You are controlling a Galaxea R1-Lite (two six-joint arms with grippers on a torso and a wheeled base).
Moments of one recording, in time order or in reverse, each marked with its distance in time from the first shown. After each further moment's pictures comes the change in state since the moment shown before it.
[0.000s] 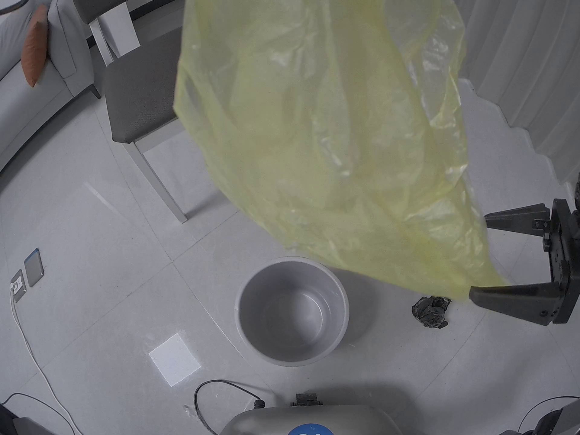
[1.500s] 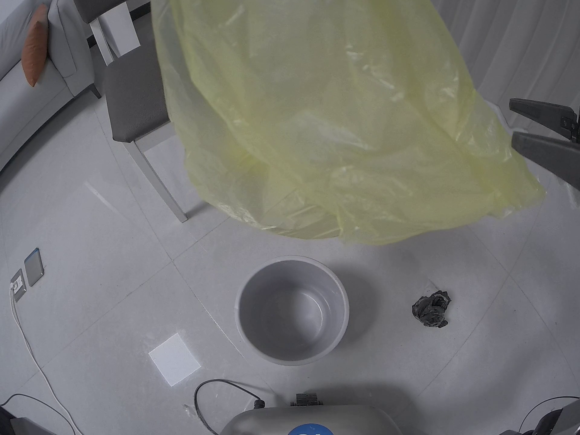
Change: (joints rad) left arm 0.000 -0.043 0.000 -0.002 -0.005 -0.001; right arm -0.053 0.020 -0.266 -0.017 0.000 0.013
